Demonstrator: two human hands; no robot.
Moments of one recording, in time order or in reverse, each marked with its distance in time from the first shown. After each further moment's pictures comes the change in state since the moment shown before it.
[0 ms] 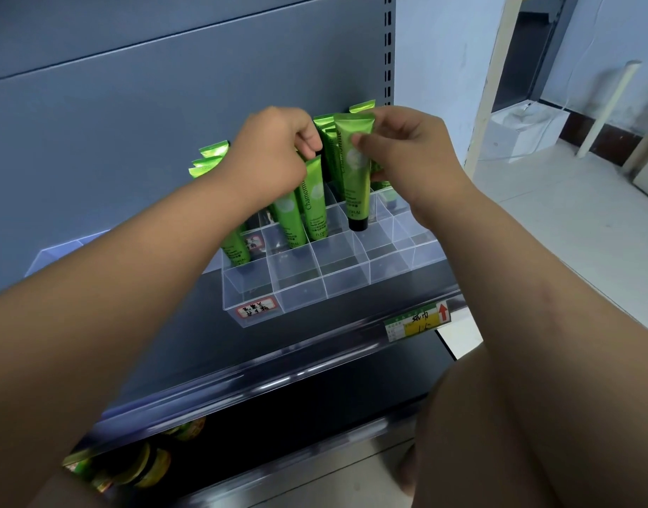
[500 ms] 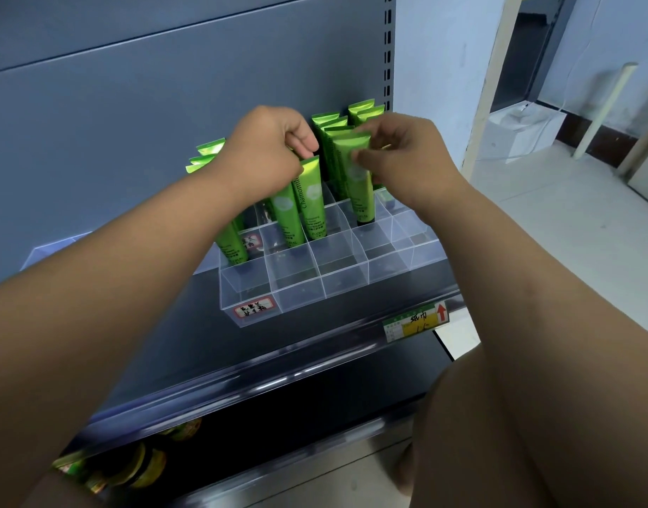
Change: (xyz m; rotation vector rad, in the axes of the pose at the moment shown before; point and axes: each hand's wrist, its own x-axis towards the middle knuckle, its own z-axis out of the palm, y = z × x) left_hand 0.001 -0.006 -0.001 -0.139 -0.043 -0.072; right_hand 0.024 0.028 -0.005 -0.263 -0.017 -0.085
